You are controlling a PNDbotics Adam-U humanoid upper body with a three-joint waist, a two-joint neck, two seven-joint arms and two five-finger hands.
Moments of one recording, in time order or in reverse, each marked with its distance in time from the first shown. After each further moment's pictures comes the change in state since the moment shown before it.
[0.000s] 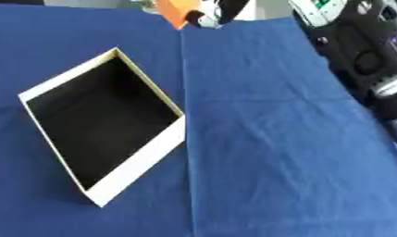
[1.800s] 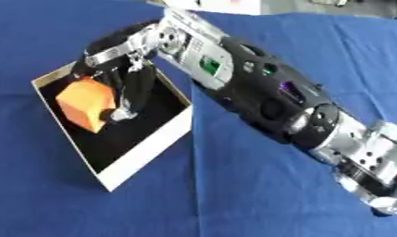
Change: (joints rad) left arm -0.027 -0.032 -0.006 0.000 0.033 0.009 -0.019; right arm 0.093 0.240 0.167 0.080 -0.033 0.023 0.107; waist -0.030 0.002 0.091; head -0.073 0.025
